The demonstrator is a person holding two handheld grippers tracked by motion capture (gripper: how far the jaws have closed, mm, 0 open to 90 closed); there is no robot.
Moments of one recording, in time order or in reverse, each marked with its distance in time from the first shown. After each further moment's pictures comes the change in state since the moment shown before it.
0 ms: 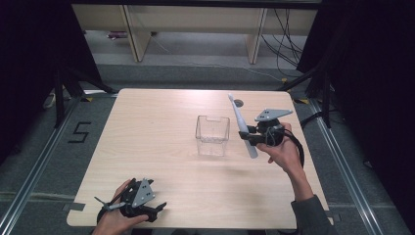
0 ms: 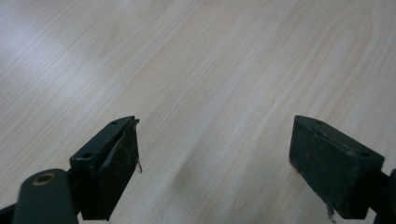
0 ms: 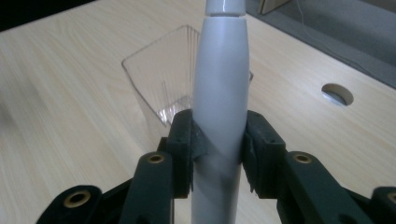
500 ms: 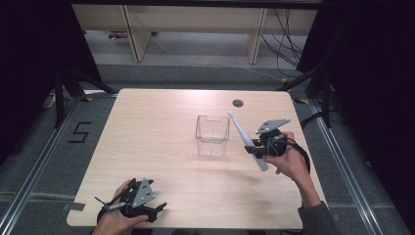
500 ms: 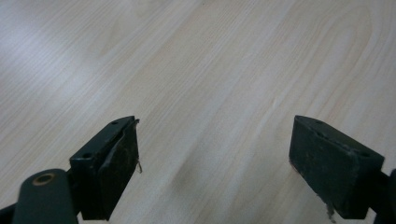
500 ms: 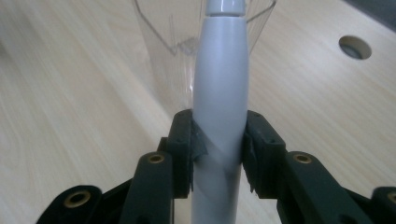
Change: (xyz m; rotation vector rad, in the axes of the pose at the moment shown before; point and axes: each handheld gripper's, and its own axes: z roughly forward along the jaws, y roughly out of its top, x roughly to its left) left arm 0.001 0.001 -0.002 0.029 0.001 0.024; right arm 0.005 -0.025 -0.004 0.153 0.014 -0.076
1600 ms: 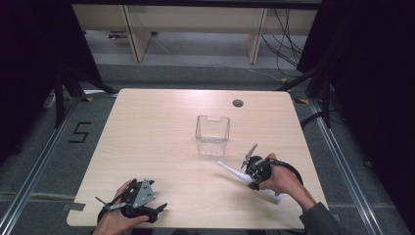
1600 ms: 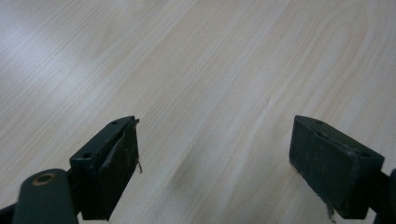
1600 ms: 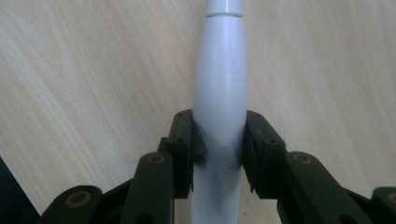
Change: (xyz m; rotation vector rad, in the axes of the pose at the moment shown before) left arm -0.003 0.000 0.002 -0.004 -0.014 -0.012; right arm 0.041 -0.041 0.044 0.596 0.112 -0.146
